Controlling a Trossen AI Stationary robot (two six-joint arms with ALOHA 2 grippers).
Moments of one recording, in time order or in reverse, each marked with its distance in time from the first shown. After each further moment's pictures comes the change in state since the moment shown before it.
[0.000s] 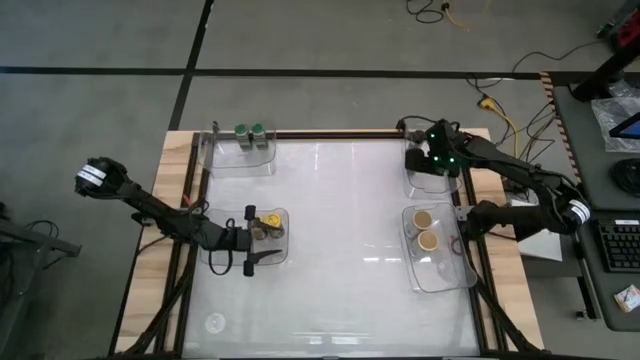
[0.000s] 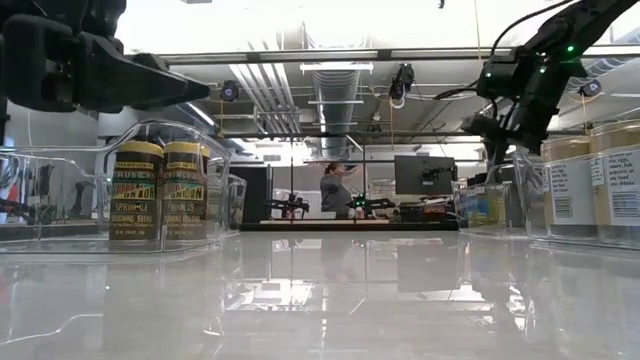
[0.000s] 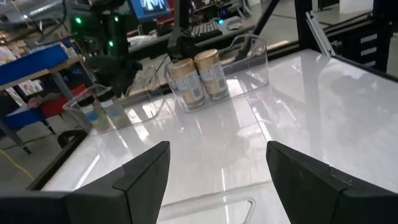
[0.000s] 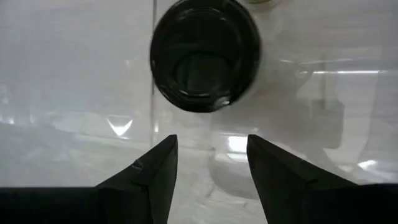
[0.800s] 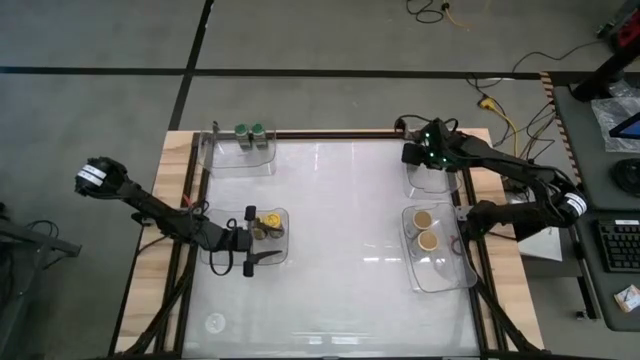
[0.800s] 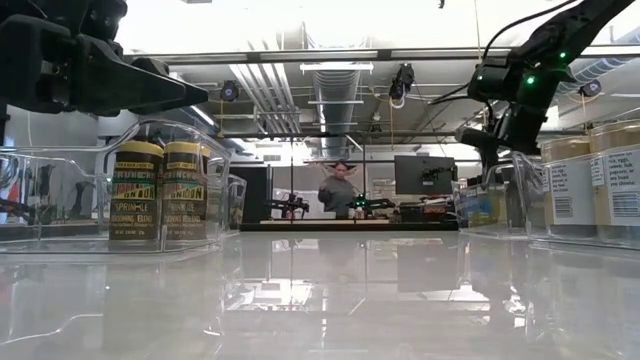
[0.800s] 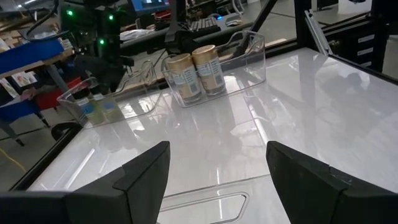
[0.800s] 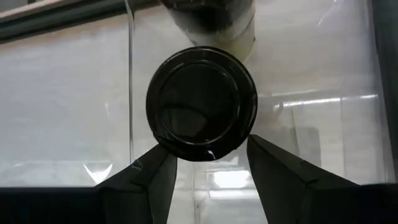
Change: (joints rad) left arm -0.005 0.000 0.000 -0.025 0.000 -0.043; right arm 0.032 0.062 -0.001 0.107 0.212 0.073
